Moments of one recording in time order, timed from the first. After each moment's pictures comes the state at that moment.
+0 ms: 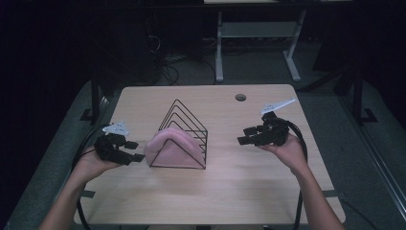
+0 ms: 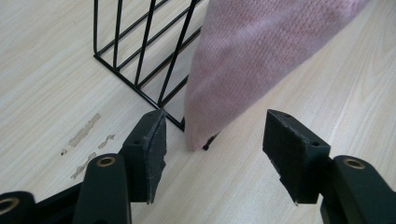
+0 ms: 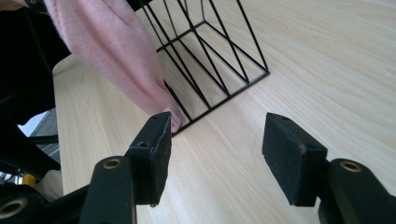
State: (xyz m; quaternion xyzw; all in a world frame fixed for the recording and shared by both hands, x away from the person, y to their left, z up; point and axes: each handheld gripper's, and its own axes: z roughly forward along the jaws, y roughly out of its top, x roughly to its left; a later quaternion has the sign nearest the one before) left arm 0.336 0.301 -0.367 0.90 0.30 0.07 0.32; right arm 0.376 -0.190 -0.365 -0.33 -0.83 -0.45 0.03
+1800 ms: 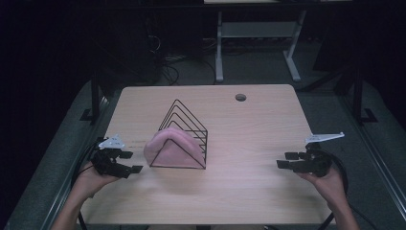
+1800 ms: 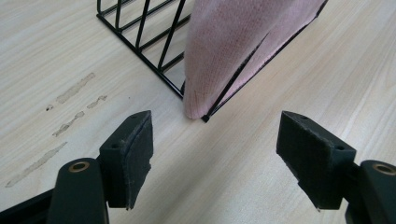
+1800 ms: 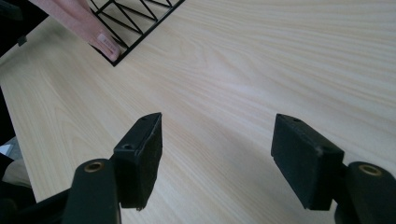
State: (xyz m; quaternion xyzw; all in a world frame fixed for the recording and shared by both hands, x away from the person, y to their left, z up) left arm 0.309 0.314 -0.401 0.88 0.34 0.09 0.33; right arm 0.307 -0.303 -0.426 -0.44 -0.79 -0.43 0.00
